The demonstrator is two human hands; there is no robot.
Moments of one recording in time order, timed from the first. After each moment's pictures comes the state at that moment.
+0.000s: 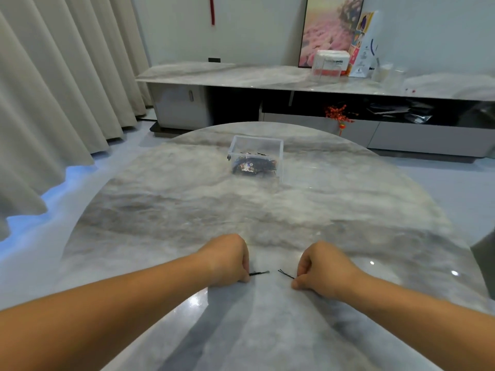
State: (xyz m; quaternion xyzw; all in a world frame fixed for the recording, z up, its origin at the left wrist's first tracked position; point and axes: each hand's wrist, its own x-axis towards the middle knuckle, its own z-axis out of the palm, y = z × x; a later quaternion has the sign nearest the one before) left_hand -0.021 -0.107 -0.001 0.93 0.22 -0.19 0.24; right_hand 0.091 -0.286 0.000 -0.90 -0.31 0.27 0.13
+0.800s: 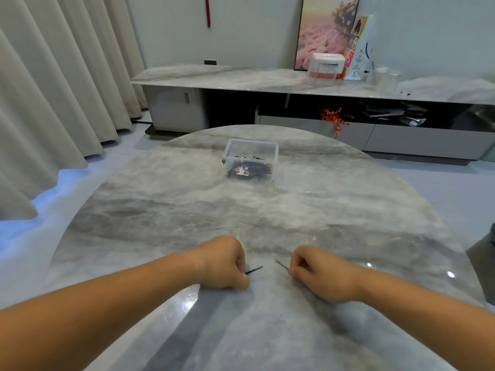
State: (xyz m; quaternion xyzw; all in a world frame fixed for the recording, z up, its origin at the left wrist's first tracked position) left_hand -0.015 -0.099 0.006 0.92 0.17 -0.21 0.27; right_hand 0.111 -0.294 -0.002 -0.85 -0.41 0.29 0.15
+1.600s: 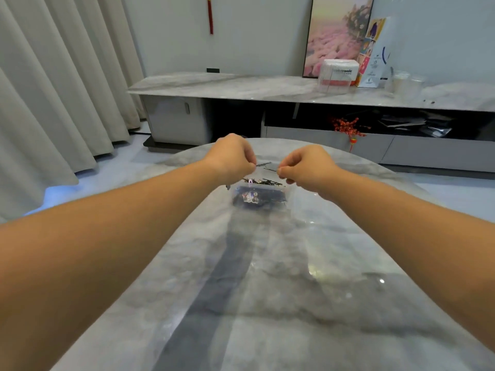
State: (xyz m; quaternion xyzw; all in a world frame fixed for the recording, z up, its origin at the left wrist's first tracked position) left_hand 0.160 0.032 0.073 0.92 0.24 0.14 0.27; right_hand 0.264 -0.111 0.057 -0.85 -0.30 0.14 0.41
